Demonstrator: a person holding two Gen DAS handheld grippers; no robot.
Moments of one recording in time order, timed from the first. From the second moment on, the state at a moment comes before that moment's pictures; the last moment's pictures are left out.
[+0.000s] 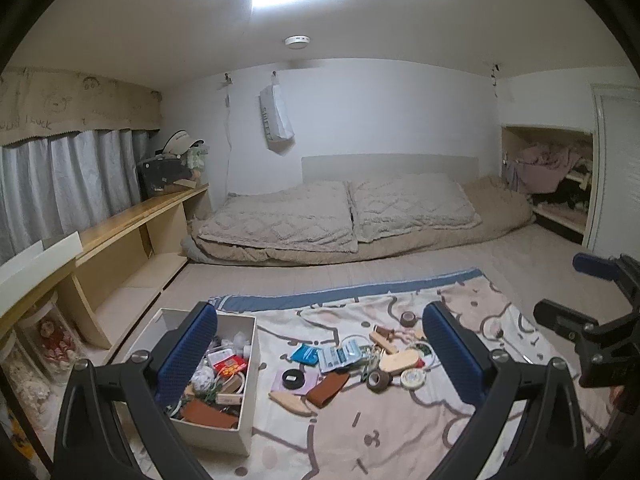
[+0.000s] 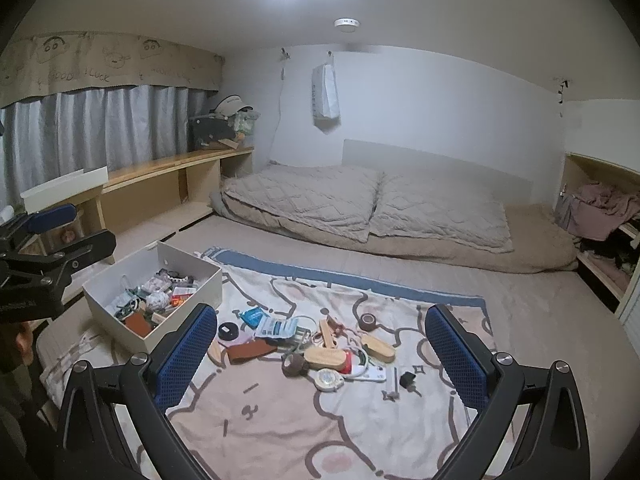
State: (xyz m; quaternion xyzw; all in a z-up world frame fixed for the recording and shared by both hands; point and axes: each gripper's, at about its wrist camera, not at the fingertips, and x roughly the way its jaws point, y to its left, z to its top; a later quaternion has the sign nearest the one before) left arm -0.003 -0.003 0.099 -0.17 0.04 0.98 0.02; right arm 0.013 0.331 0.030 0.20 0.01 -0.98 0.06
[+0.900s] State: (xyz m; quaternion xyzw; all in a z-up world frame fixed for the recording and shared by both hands) left arm -0.127 0.035 -0.093 -0.27 0.00 0.96 -0.02; right arm -0.086 0.384 -0.122 0.28 -0.05 -0.96 0.03
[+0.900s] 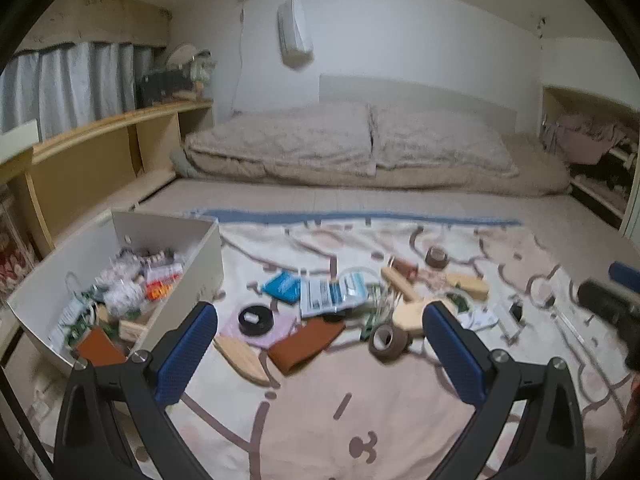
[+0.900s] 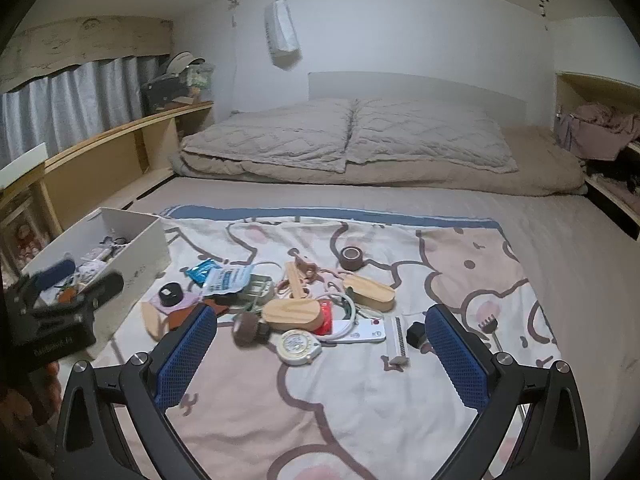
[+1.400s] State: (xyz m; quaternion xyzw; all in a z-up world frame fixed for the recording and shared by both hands) left arm -0.147 0.019 -0.182 -0.35 0.02 0.94 -0.04; right arm -0.114 0.386 -0.214 0.37 -0.02 -0.93 0.00
